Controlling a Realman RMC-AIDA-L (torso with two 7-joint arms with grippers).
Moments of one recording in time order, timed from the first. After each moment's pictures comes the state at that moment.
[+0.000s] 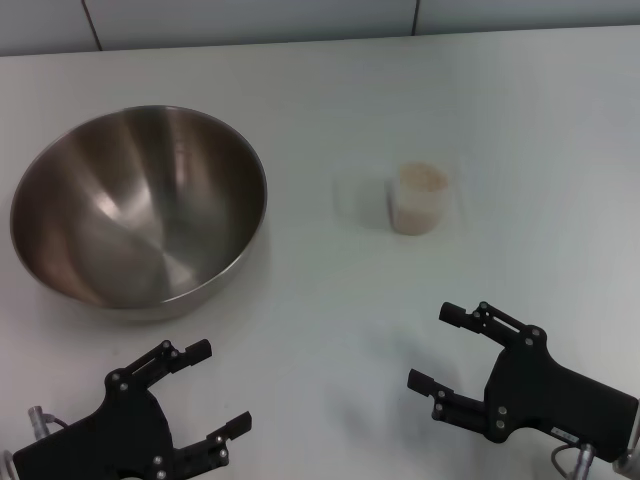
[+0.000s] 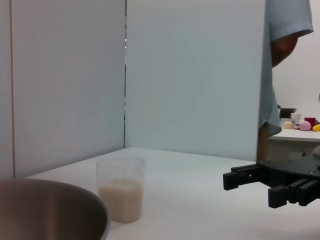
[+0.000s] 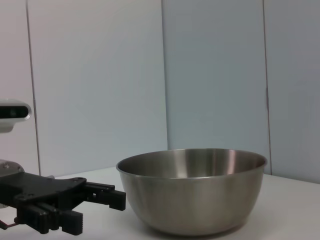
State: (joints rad) left arm -0.24 -2.07 0.47 0.16 2.06 1.69 -0.46; right arm 0.24 2.08 -0.85 -0.05 -1.58 -1.60 0.40
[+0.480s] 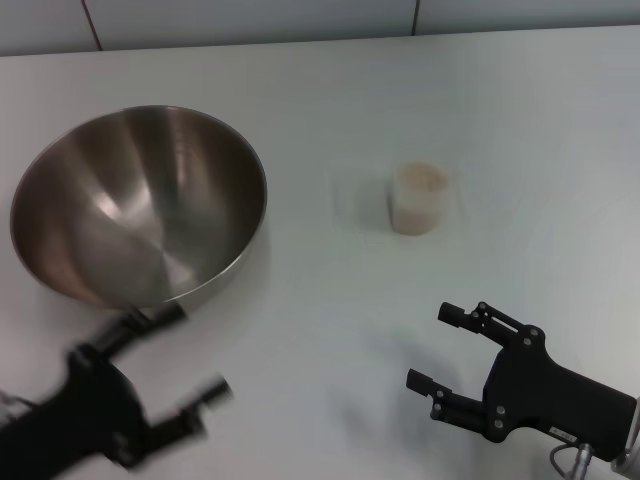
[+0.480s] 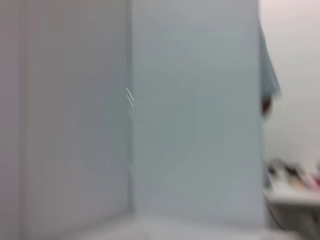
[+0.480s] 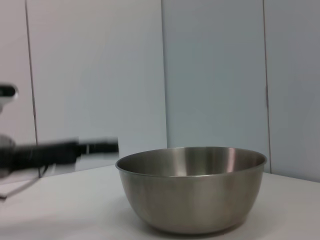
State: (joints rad) left arm -0.23 -2.07 0.39 0.16 2.03 1.87 -0.46; right arm 0.25 2.08 -0.85 -0.05 -1.58 -1.60 0.40
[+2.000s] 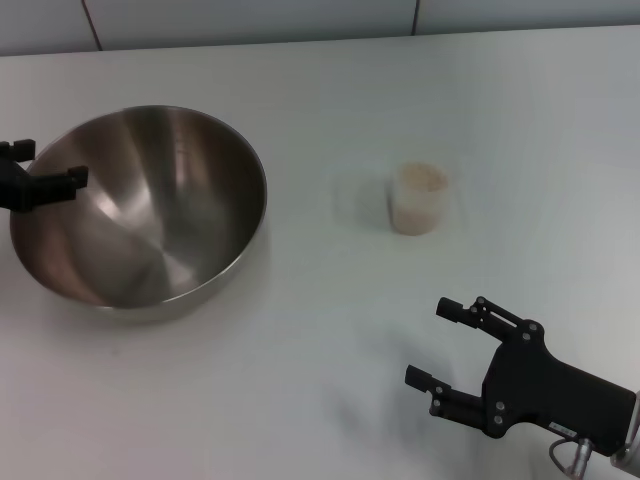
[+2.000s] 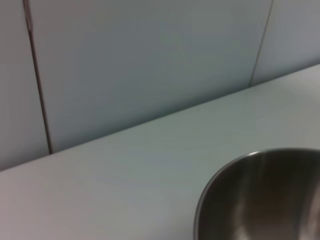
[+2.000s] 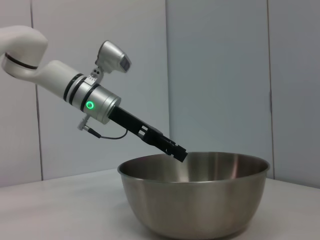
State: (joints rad) left arm -0.37 -2.07 0.83 1.07 2.13 1.20 -1.77; right arm 0.25 2.08 -0.85 -0.06 -1.58 -1.61 0.40
